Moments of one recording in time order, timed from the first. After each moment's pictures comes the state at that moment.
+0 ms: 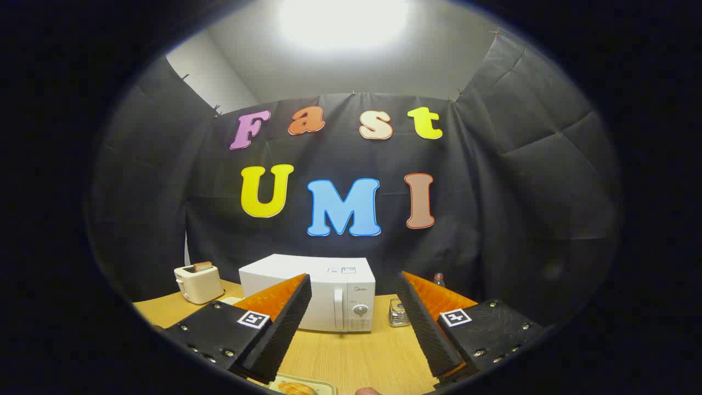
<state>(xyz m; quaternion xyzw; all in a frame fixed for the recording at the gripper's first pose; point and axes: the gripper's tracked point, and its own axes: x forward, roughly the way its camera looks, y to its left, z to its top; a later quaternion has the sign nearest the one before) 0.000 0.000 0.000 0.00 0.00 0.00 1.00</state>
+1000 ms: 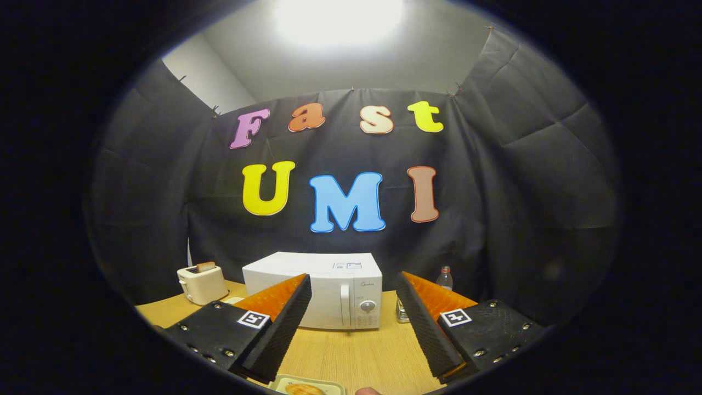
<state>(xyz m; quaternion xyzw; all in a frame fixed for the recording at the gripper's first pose) 0.013 0.007 -0.016 0.01 0.01 0.01 1.00</state>
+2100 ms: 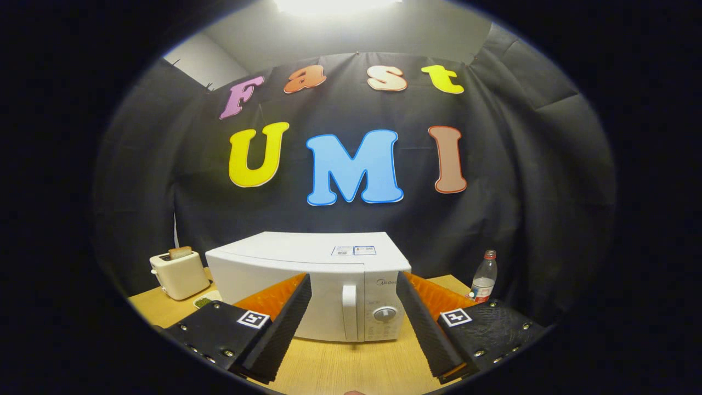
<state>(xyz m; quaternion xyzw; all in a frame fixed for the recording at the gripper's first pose) 0.190 0.026 -0.116 0.01 0.07 0.03 1.00</state>
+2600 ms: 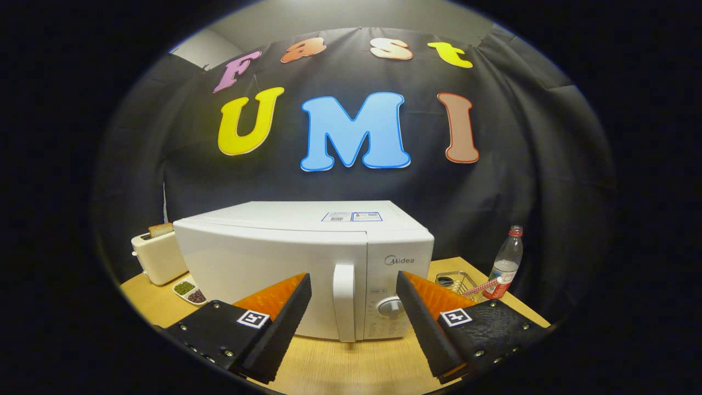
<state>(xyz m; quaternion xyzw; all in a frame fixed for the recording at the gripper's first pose) 0.249 0.028 -0.193 0.01 0.13 0.03 0.99</state>
